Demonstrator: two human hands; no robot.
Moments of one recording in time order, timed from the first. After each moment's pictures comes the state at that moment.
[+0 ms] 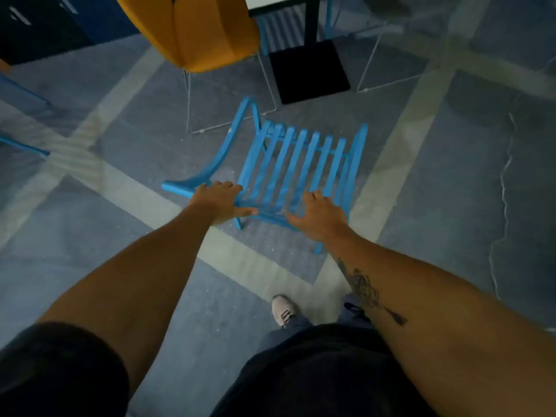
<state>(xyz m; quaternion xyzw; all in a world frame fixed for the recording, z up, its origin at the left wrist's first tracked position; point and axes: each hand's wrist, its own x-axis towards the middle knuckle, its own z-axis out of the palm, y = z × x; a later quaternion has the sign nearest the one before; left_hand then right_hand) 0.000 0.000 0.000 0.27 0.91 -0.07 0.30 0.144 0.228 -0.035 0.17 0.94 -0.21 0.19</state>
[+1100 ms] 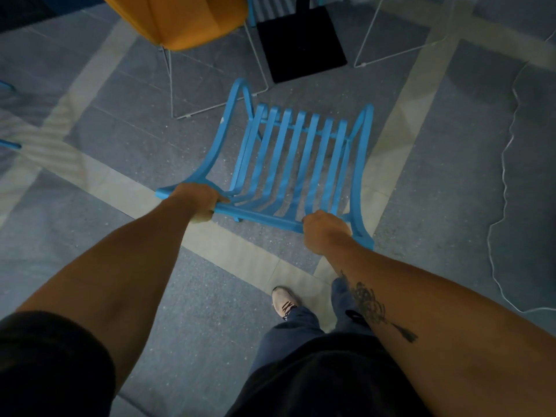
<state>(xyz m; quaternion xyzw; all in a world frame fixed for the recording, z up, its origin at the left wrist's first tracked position) -0.064 -0.022 -0.030 0.34 0.85 -0.21 0.35 0.131 0.220 -0.061 0.13 0.93 -0.10 0.33</state>
